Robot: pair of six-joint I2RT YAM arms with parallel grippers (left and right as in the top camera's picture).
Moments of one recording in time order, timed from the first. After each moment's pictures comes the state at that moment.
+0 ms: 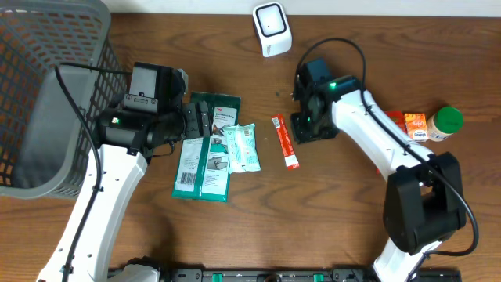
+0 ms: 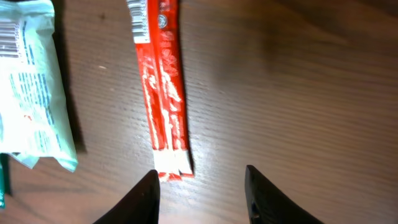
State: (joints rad) left arm -0.20 1.36 1.27 -0.95 0.18 -0.33; right arm 0.40 1.89 1.42 -0.96 -0.11 0.19
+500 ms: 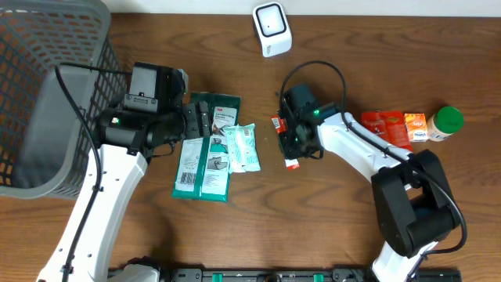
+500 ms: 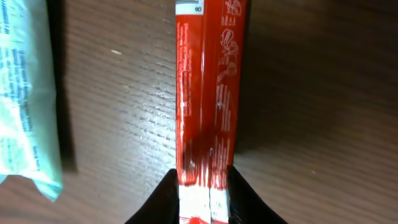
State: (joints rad) left arm -0.20 1.36 1.27 -0.95 0.18 -0.33; right arm 0.47 1.89 1.20 -0.68 -0.13 0.19
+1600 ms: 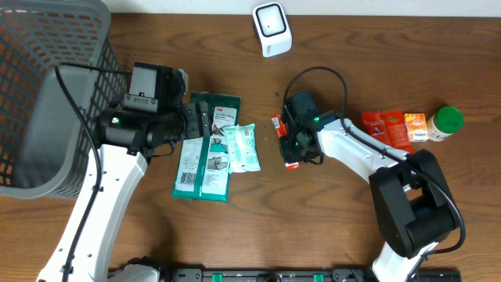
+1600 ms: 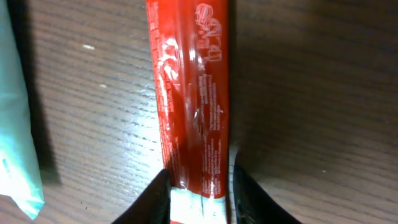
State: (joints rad) left arm -0.20 1.36 1.27 -0.95 0.18 -0.33; right arm 0.48 1.89 1.13 -0.61 -0.12 0.25
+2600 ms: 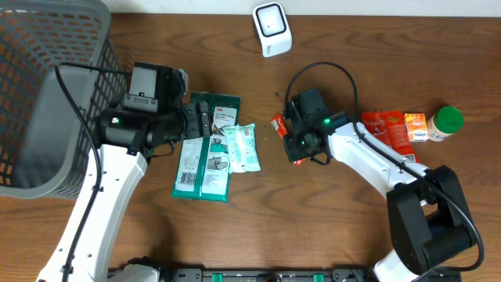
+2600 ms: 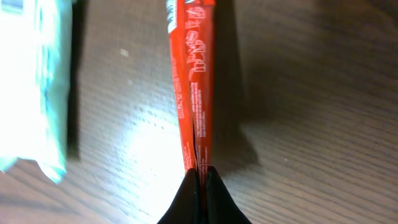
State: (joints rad) left arm -0.20 1.36 1.27 -0.95 0.18 -0.33; right arm 0.46 1.78 1.10 -0.61 -0.12 0.13
